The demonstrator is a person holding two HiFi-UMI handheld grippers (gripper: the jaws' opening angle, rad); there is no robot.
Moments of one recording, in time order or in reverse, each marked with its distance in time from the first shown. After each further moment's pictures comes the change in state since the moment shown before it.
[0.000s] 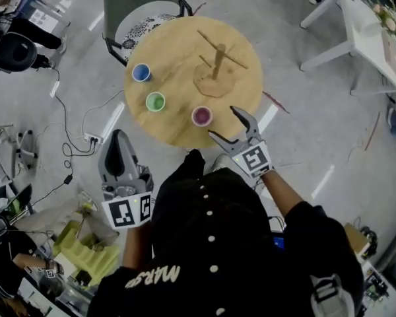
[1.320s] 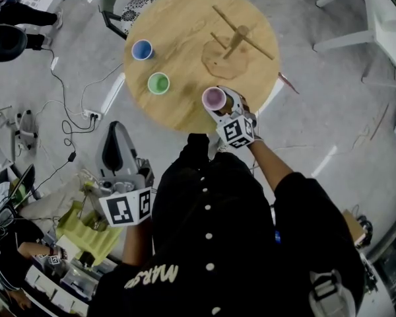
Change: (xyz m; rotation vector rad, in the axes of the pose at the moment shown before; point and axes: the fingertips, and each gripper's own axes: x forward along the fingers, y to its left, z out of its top) left arm 0.018 0.028 -0.057 -0.016 0.115 0.016; right arm 0.129 0.003 -0.132 -0.220 0.172 0.021
